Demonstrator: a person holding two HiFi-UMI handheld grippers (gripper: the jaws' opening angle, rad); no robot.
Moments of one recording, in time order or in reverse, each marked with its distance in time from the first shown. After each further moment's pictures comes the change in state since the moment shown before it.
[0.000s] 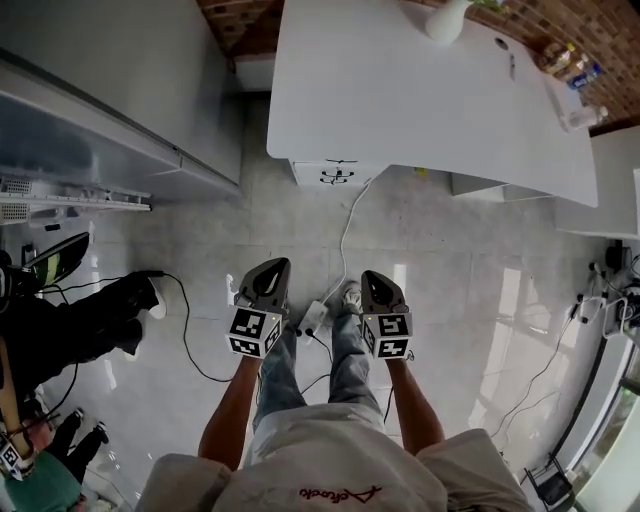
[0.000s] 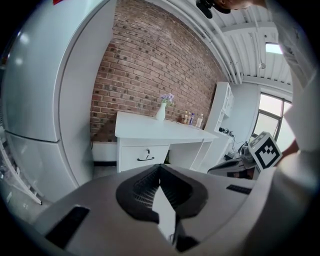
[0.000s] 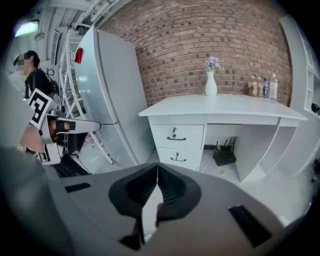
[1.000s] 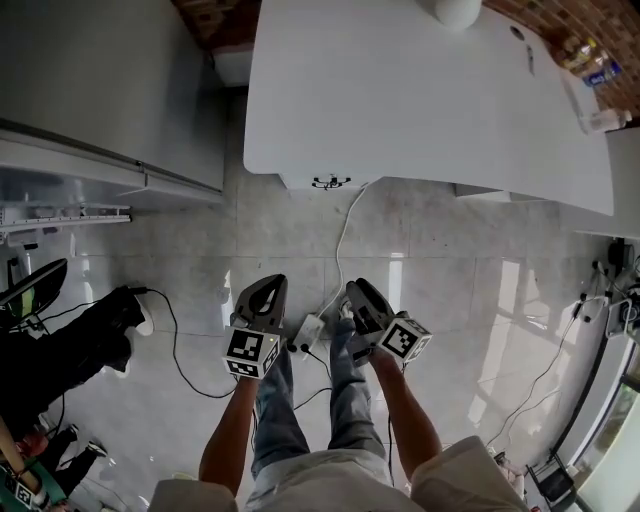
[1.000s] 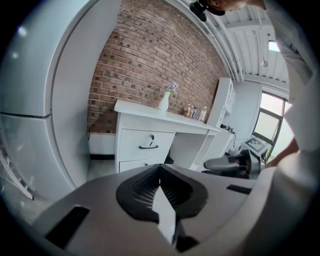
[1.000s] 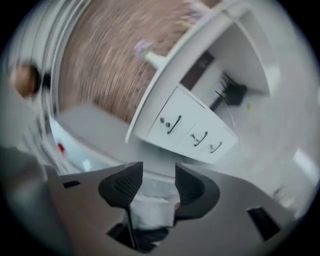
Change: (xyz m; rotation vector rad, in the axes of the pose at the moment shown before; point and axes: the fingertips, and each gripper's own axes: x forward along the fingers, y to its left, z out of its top) left arm 0.073 0.030 -0.066 -0.018 0.034 -0.015; right arm 0.086 -0.026 -0.032 0.879 -0.190 0.343
